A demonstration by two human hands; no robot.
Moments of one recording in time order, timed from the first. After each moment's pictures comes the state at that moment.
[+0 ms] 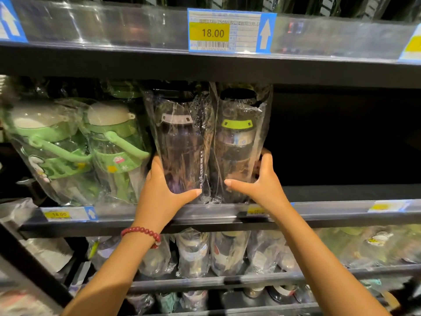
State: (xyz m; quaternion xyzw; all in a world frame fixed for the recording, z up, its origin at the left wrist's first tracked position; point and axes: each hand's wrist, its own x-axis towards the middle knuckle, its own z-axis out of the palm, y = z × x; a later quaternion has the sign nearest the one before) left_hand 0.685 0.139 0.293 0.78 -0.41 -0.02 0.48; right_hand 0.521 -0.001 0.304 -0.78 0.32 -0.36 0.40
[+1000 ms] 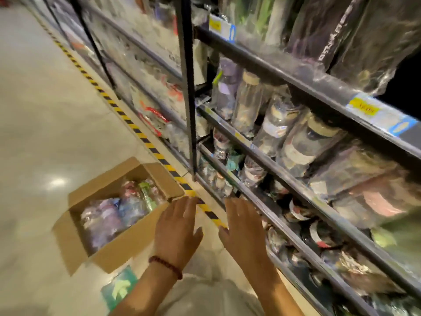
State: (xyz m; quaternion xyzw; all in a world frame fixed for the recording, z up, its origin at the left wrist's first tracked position) left_hand 0.351 0.337 0.088 0.98 -0.12 0.00 0.14; right_hand 0.343 0.177 0.090 -0.99 -0.05 -0.05 0.09
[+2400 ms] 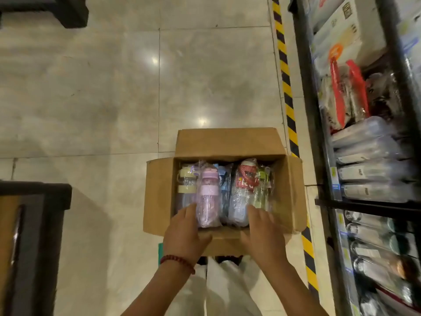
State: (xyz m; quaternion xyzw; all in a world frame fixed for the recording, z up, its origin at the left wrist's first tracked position) left_hand 0.492 0.763 -0.198 0.84 0.38 -0.18 0.34; right_hand 0.592 0.612 -0.214 -0.92 -0.27 0.29 0.04
